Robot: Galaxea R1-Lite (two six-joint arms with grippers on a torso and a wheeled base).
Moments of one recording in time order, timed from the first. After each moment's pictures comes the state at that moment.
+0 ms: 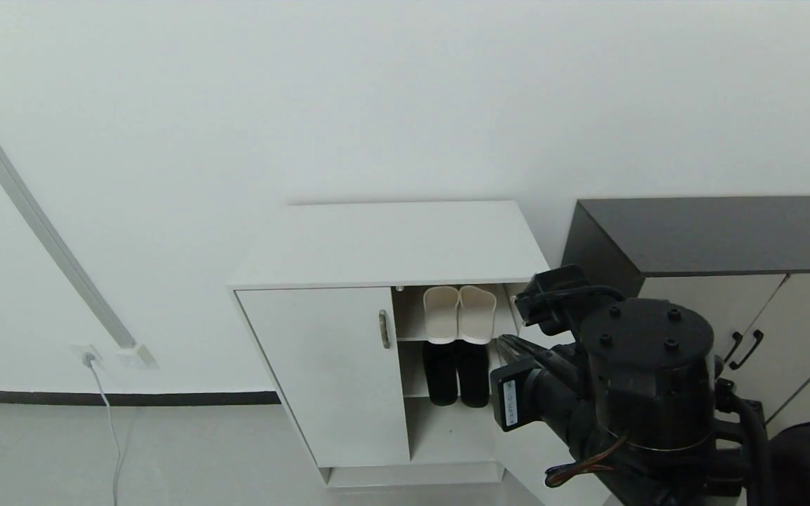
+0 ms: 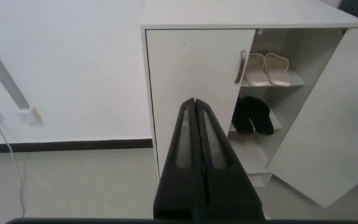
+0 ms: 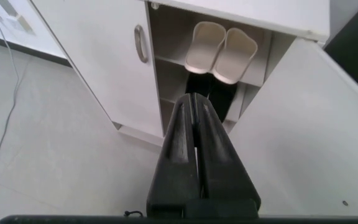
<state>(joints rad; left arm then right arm) 0.00 0.00 0.00 0.00 0.01 -0.01 1.01 1.71 -0.79 -0.65 -0.64 0.16</state>
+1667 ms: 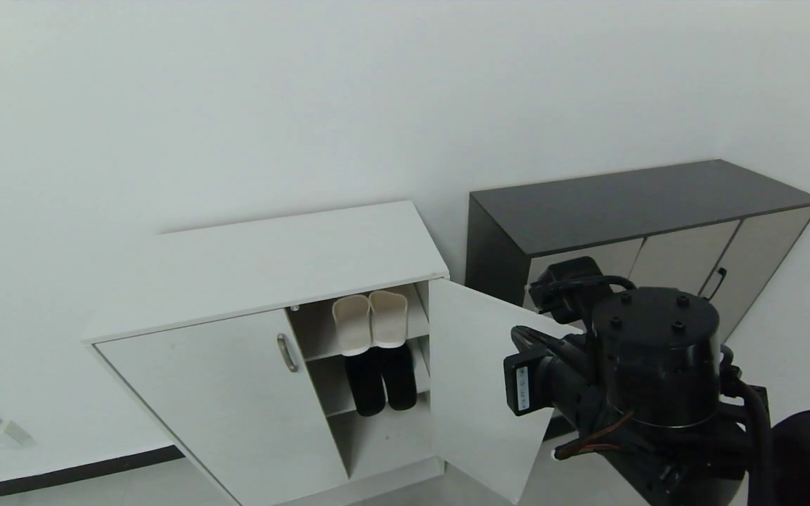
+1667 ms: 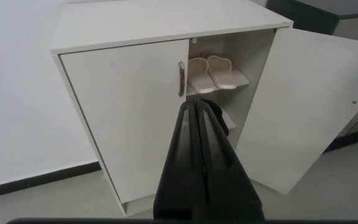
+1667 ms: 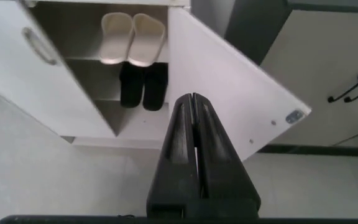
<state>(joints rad) 0.00 0.00 0.00 0.00 0.01 -0.01 0.97 1.70 -0.77 -0.66 -0.63 0.15</state>
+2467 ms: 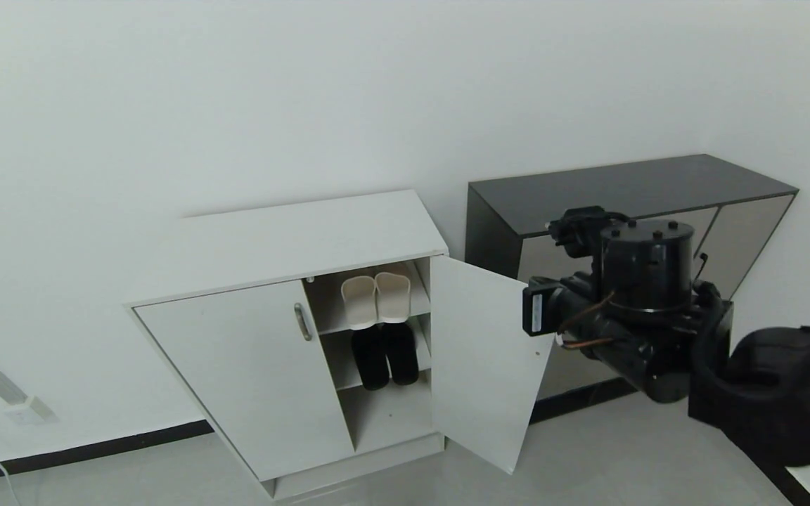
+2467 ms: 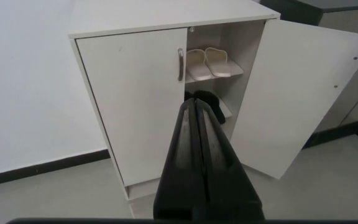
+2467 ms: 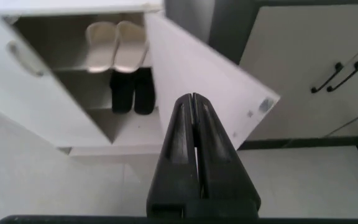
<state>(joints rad) 0.00 0.00 0.00 0.00 0.01 -0.01 0.69 1.79 -0.95 -0.63 -0.46 0.12</state>
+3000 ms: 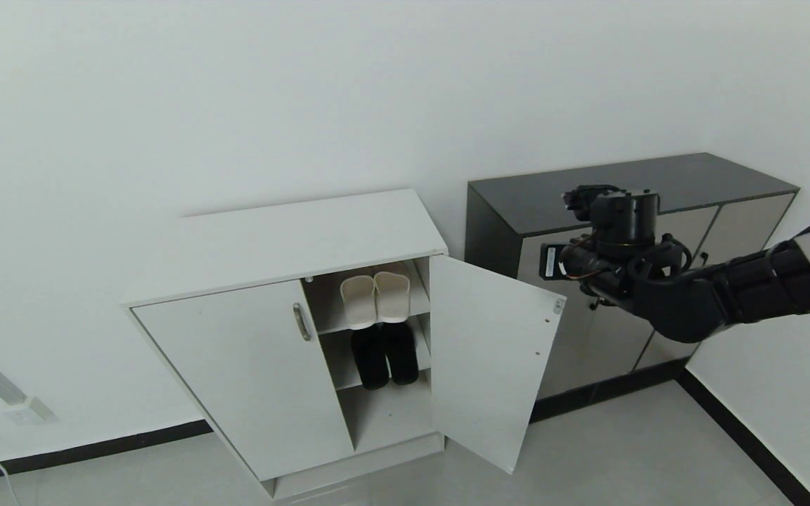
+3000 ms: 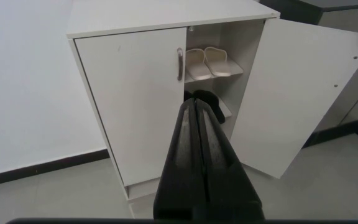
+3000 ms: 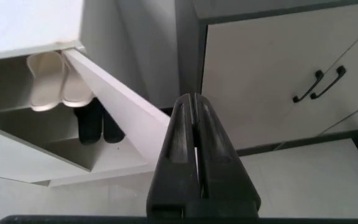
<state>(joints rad) 0.00 0.00 0.00 0.00 0.01 -0.01 0.43 2.06 -1.30 -0.55 -0.27 0.12</state>
